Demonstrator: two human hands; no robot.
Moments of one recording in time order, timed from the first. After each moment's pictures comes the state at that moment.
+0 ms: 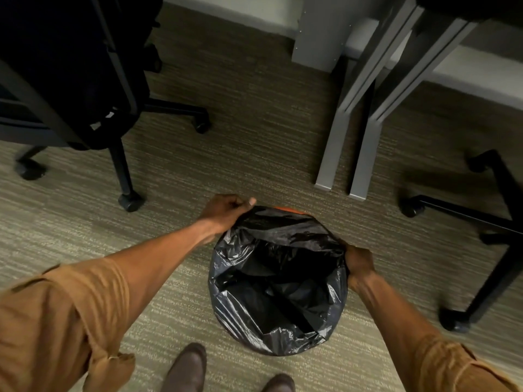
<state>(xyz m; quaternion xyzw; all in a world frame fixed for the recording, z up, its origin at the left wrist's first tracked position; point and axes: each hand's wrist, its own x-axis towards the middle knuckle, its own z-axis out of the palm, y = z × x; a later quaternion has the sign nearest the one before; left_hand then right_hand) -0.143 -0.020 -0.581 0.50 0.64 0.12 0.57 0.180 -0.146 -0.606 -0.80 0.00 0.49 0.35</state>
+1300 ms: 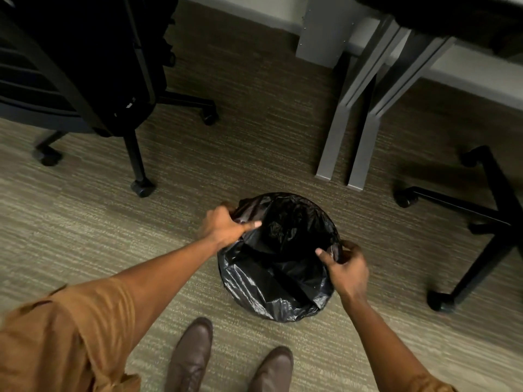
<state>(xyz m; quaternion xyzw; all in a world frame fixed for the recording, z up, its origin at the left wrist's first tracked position) -0.150 -0.092 -0.542 0.53 0.73 -0.02 0.43 0.132 -0.227 -0.540 -0.87 -0.29 0.34 0.21</state>
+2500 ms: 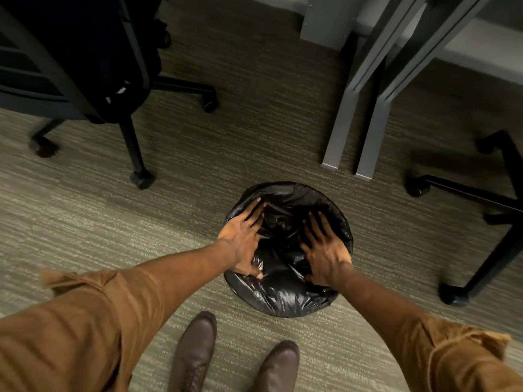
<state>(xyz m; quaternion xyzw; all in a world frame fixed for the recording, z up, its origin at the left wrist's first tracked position) -0.124 -0.122 -0.559 0.87 0.23 -0.44 -0.02 0.104 -0.185 -0.571 -0.45 -0.79 0.04 -0.42</state>
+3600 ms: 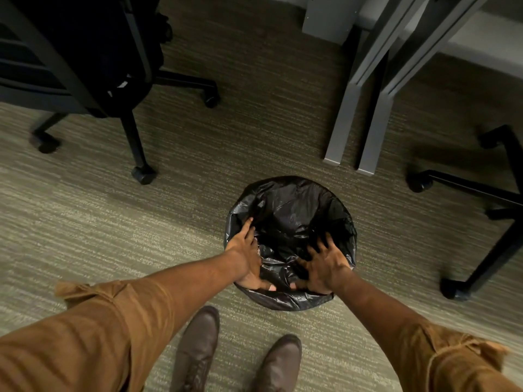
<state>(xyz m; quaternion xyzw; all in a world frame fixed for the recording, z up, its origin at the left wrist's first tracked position) -0.116 -0.160 -0.562 0.81 0.18 -0.55 0.07 0.093 -0.208 -0.582 -0.43 -0.73 0.19 -0.49</state>
